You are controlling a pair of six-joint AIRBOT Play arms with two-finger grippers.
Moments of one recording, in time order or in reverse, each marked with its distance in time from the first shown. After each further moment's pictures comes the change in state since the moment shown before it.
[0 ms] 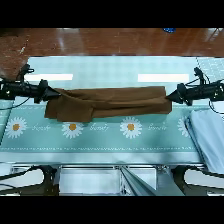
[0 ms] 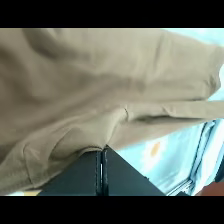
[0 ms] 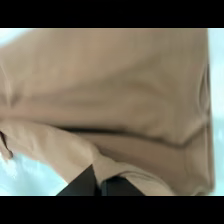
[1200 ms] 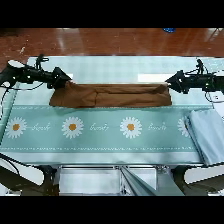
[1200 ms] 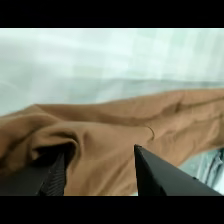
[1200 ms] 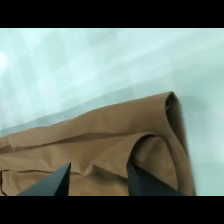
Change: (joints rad) left arm -0.098 -0.369 0.391 -0.013 0.069 -0.039; right arm -0.012 -0.243 0.210 0.116 -0.202 -0.010
